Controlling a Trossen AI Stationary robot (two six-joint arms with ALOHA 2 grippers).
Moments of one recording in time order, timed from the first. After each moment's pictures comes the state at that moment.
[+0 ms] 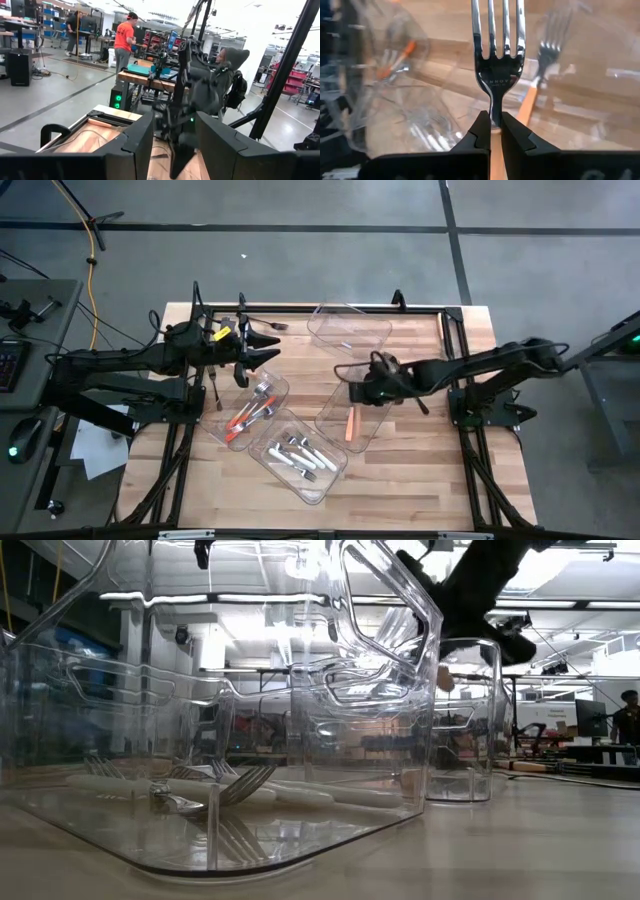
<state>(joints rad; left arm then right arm) 0.13 0.83 0.70 0.23 0.01 -0.21 0.10 1.41 0.98 -0.50 0.14 1.51</state>
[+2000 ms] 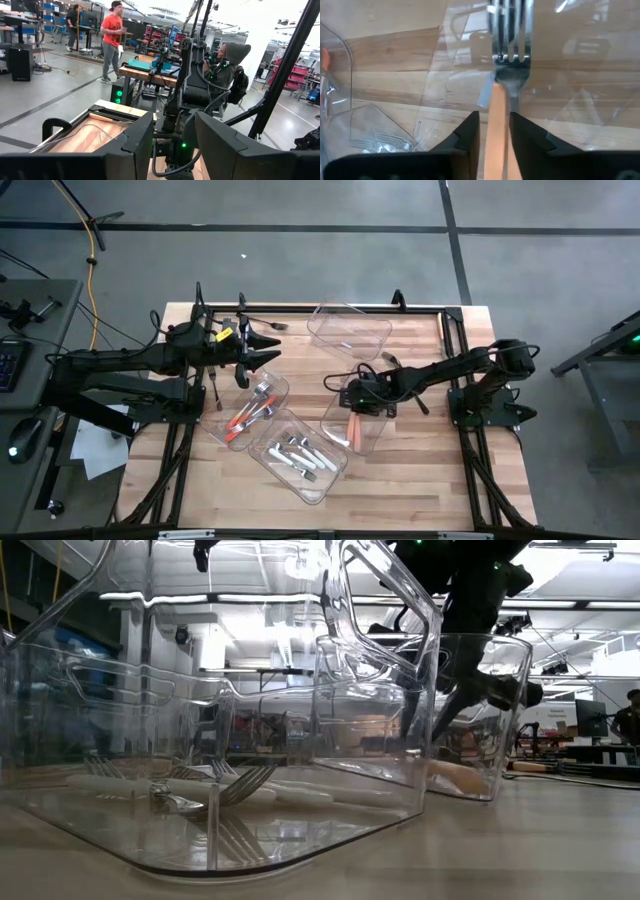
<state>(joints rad) 0.13 0.83 0.70 0.20 0.01 -0.21 0.08 1.65 0.97 -0.45 0.01 1.73</state>
